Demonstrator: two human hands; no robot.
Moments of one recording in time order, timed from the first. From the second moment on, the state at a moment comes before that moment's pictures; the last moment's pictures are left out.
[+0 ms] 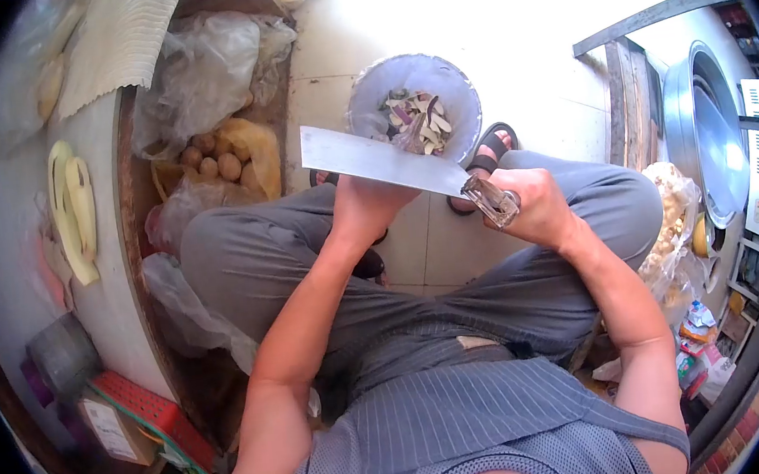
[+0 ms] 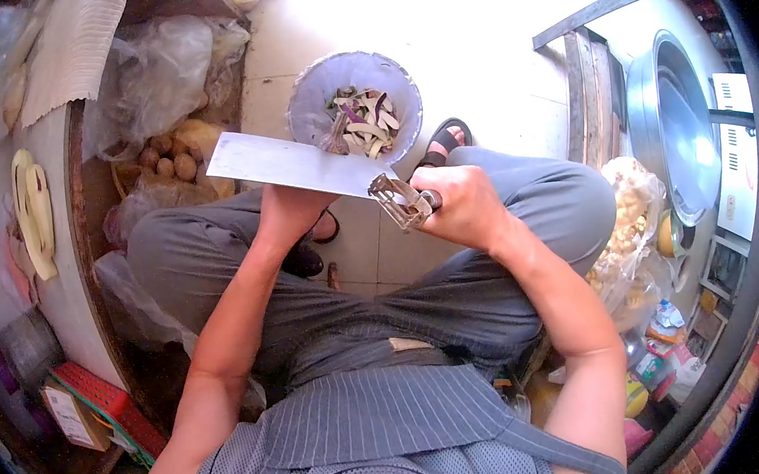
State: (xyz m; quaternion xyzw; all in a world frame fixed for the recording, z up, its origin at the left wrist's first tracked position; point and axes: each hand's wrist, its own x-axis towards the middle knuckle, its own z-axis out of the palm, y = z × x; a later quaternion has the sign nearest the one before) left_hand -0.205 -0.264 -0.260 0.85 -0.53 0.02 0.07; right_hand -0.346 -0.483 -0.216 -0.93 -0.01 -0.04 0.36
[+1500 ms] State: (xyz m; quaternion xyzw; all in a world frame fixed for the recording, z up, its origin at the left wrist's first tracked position) left_hand -0.196 -0.273 -0.227 0.82 -0.18 -0.19 0.51; right_hand -0.365 -0.510 -0.226 -0.89 0.22 0.04 0.40
